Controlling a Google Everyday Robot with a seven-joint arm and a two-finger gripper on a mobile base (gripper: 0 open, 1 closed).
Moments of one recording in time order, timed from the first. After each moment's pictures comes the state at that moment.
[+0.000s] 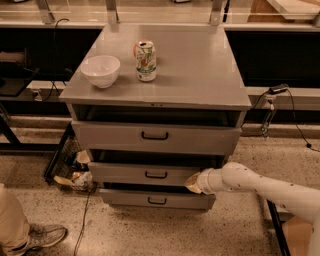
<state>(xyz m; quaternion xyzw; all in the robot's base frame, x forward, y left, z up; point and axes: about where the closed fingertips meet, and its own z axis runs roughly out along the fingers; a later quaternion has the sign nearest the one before) 0.608 -0.138 0.410 -0.49 0.80 0.14 0.32</state>
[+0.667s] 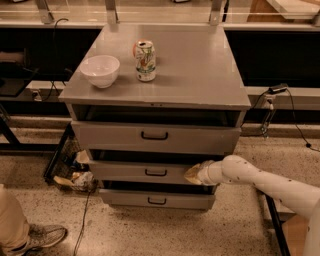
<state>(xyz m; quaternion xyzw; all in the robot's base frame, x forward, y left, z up) 0.647 -0.141 0.425 -0.51 0.77 0.12 0.36</state>
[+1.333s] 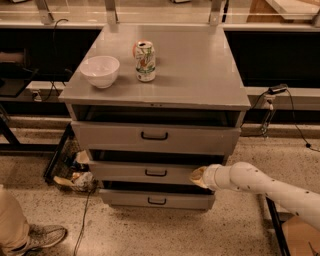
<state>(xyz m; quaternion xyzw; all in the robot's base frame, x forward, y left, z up) 0.620 -0.155 0.447 -0.51 0.77 0.10 0.38</state>
